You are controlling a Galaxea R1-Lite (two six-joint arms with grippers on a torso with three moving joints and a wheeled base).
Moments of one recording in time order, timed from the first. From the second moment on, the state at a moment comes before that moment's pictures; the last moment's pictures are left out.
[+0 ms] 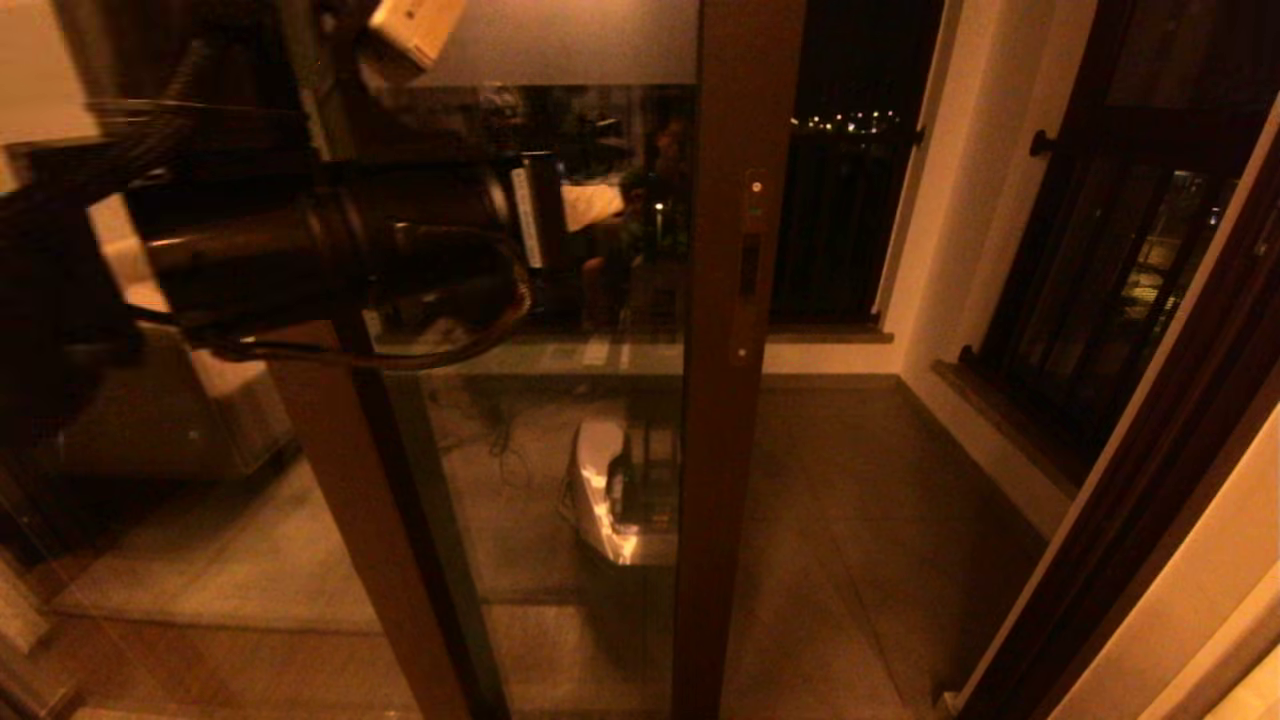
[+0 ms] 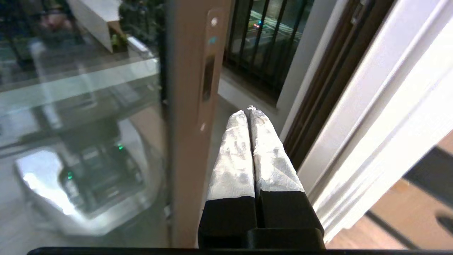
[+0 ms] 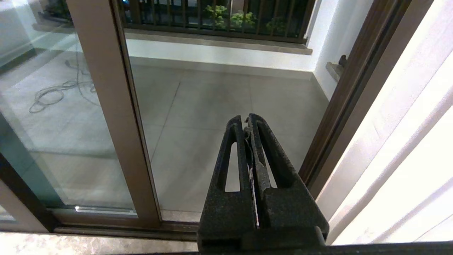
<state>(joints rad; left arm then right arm) -0.62 1.61 -1.34 -0.29 -0.19 -0.18 0.00 0.00 0.00 0.01 0.05 -0.12</state>
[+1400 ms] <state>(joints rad) -0.86 2.36 -1.93 -0.52 0.24 -0.11 0.00 0.00 0.00 0.01 0.05 -0.12</state>
